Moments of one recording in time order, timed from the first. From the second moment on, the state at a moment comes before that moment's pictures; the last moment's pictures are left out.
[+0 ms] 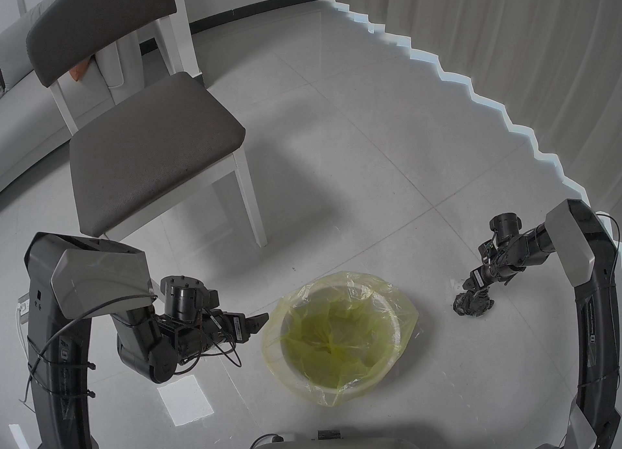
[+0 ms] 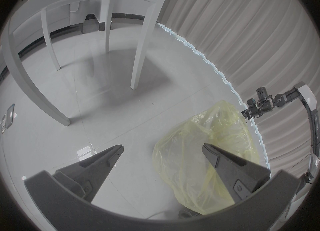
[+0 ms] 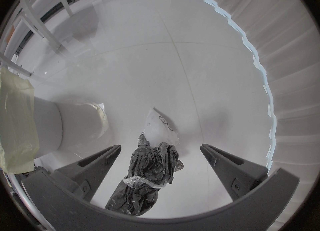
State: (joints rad) left arm -0.32 2.38 -0.63 -1.18 -0.15 -0.26; right arm -0.10 2.66 -1.68 -0.03 -0.05 -0.37
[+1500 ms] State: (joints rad) left arm -0.31 2.37 -0.63 -1.18 -0.12 -0.27; right arm -0.11 2.71 -1.88 0.34 -0.05 -0.38
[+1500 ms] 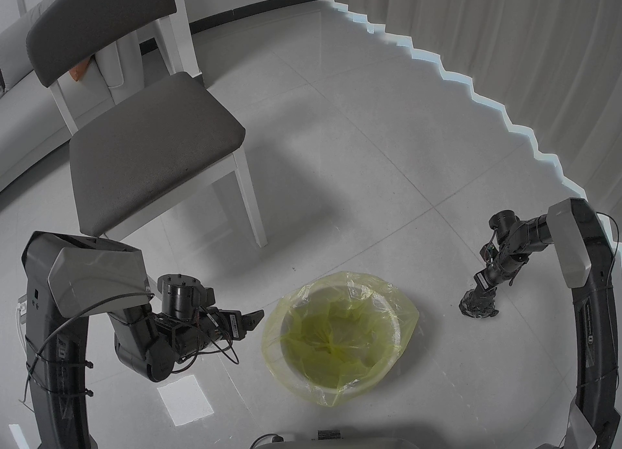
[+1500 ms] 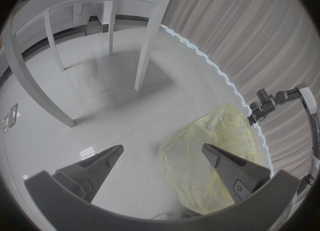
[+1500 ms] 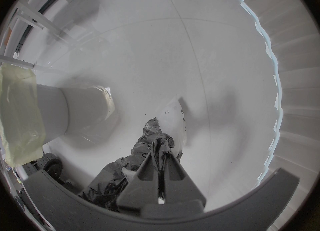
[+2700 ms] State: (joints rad) left arm -0.23 2.25 -0.39 -1.55 -0.09 -0.26; right arm 0.67 1.85 -1.23 0.16 0.02 -0.19
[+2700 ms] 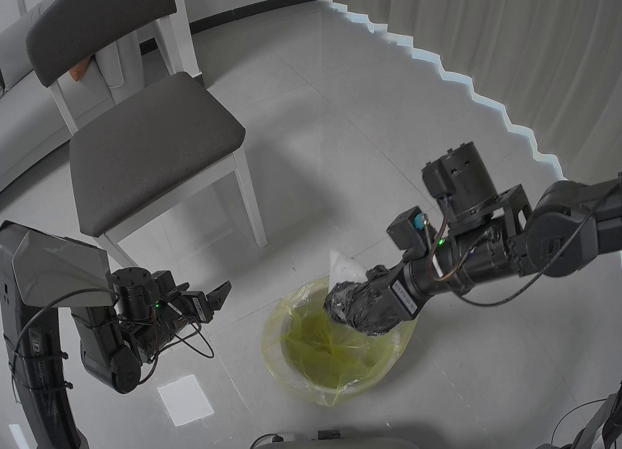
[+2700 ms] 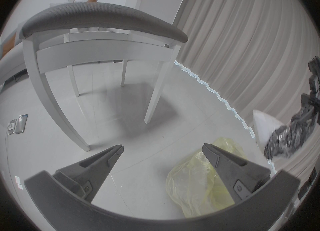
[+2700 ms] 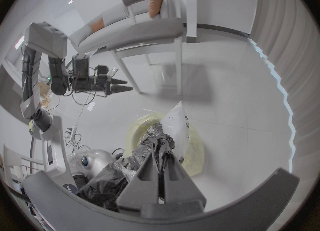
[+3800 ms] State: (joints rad) left arm -0.18 2.15 -0.30 -1.55 -0.10 -0.26; right arm 0.67 2.20 -1.29 0.14 0.06 -0.21
